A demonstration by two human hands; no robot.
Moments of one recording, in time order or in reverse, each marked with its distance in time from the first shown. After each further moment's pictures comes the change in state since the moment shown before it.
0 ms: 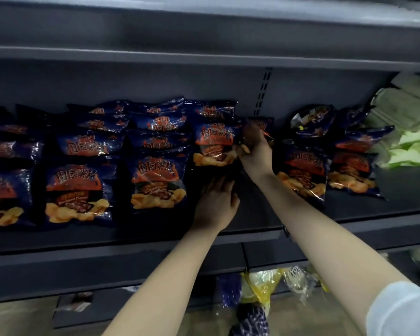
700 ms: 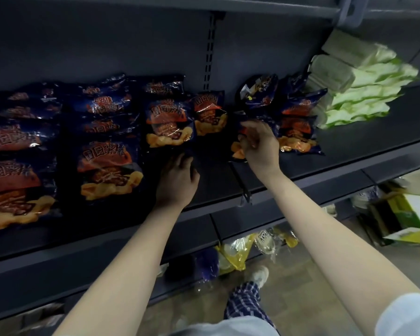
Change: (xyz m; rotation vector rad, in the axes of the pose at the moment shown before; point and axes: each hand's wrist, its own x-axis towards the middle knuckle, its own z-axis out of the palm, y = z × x) left_hand 0.003 -0.004 0.005 -0.001 -0.001 -0.014; right_hand -0.064 0.028 -0.087 -0.215 0.281 -0.181
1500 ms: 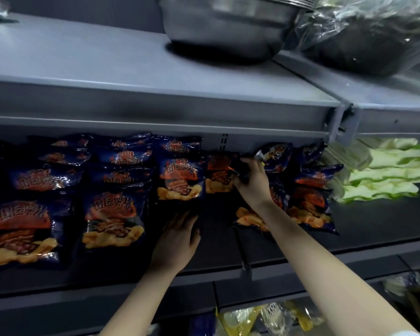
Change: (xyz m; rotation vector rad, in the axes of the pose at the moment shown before) left_hand -0.005 0.004 -0.003 0.024 0.034 -0.003; right_hand 0.086 -0.001 0.029 -0.033 -0.290 0.038
